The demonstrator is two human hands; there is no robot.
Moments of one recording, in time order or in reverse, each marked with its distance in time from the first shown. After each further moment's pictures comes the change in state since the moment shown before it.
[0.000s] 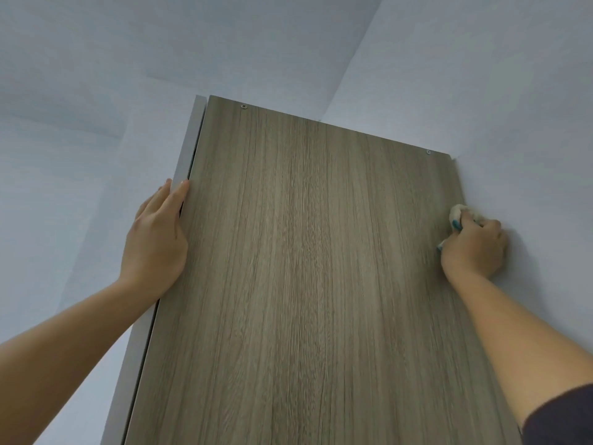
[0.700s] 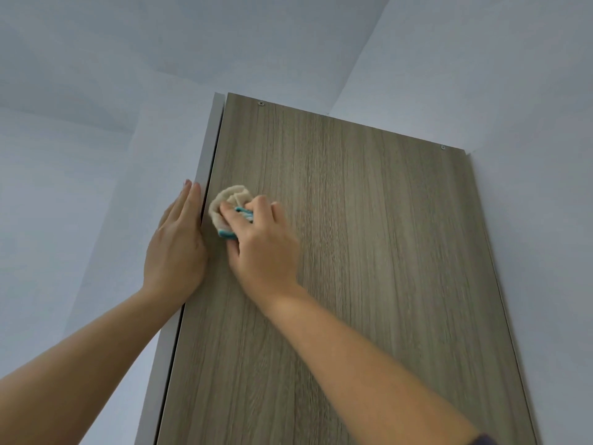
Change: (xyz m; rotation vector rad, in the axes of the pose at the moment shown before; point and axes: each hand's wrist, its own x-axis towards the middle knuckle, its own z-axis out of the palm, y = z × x) left_hand -0.013 -0.006 -0.003 0.010 -0.021 0.024; right_hand -0.210 -0.227 -0.013 0.456 -0.026 -0.881
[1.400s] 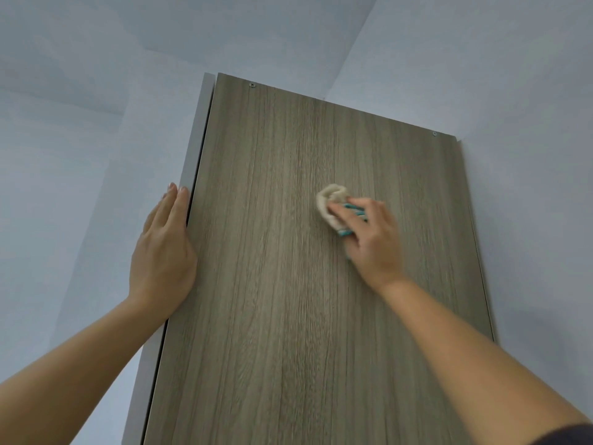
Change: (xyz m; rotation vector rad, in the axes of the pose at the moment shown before) left_hand -0.034 0.001 -0.001 0.059 -0.011 -0.028; right_hand -0.047 0.164 -0.060 -0.125 -0.002 -0.070
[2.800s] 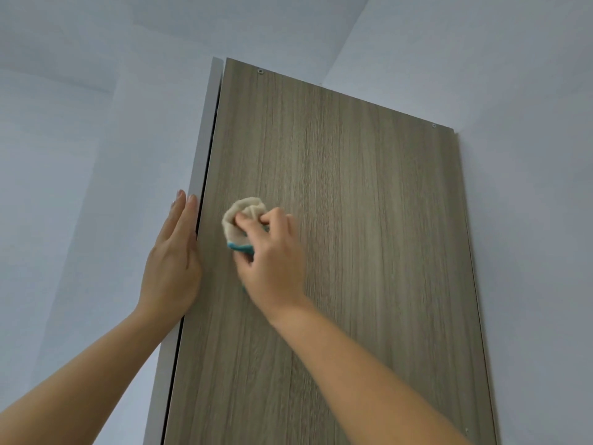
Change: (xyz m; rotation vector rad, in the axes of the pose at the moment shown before) left_hand -0.031 -0.013 -0.008 -0.279 -0.061 -0.017; right_hand 0.005 -0.183 0.019 0.256 -0.069 0.218
